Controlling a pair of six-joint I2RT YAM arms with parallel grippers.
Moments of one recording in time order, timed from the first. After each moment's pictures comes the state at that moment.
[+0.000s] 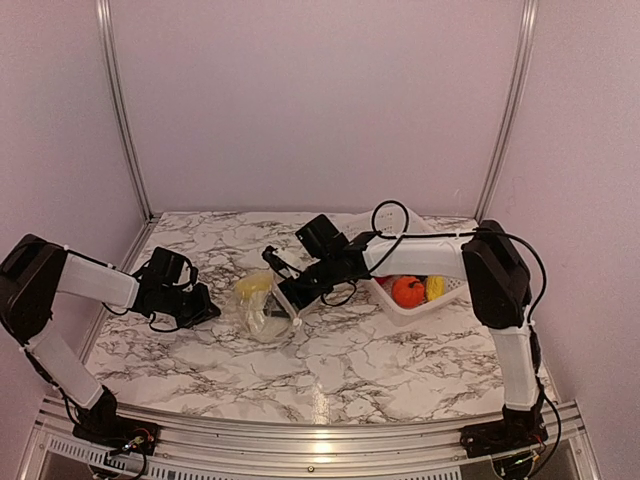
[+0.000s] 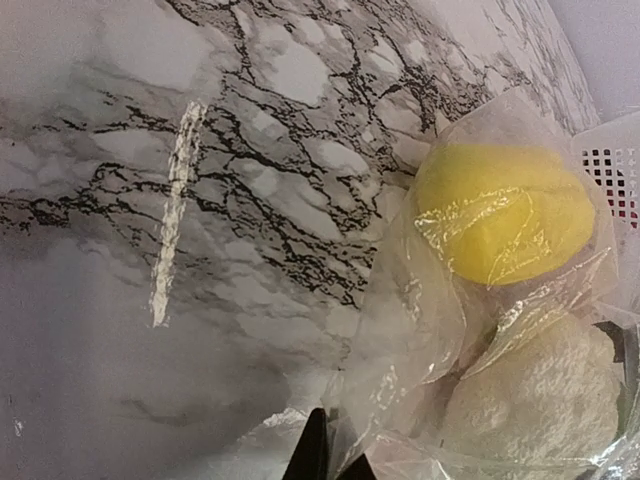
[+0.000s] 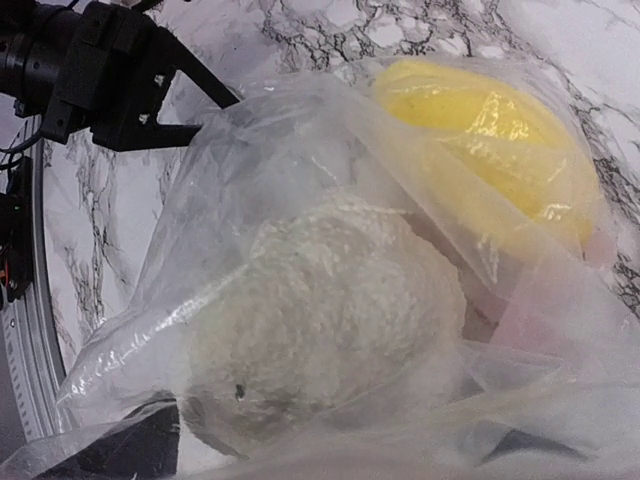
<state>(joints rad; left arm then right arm) -0.35 1.60 0.64 0.06 0.32 -0.75 0.86 2.18 1.66 -0.36 -0.44 0.10</state>
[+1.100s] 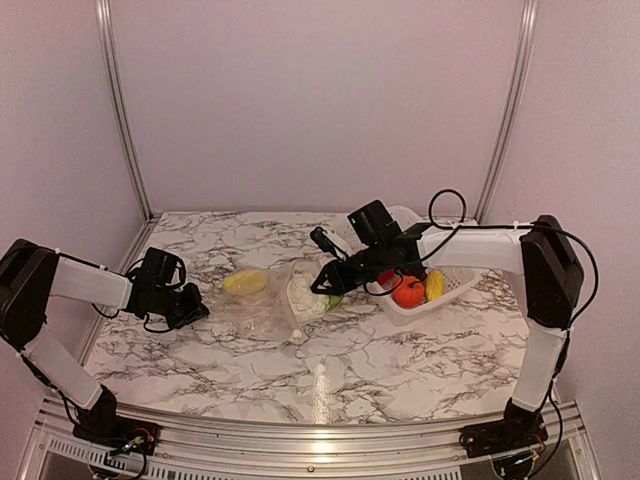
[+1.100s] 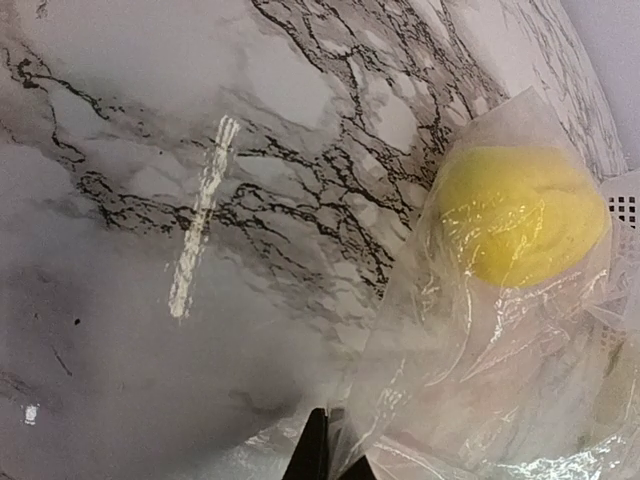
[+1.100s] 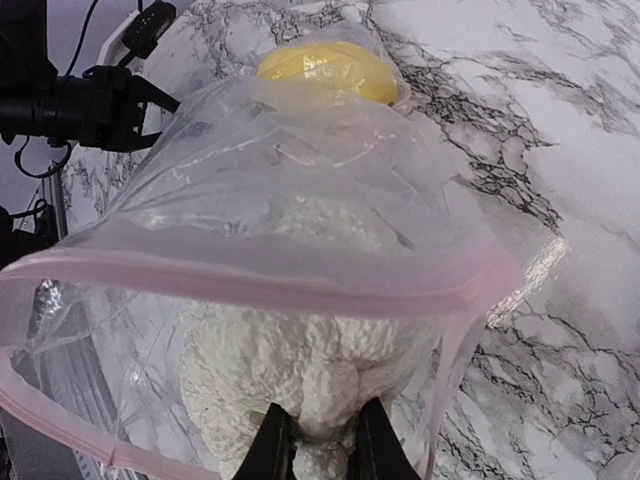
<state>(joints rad) -0.31 1.56 0.62 0.02 0.23 -0.78 0.73 1.90 1.38 -0.30 -0.46 0.18</state>
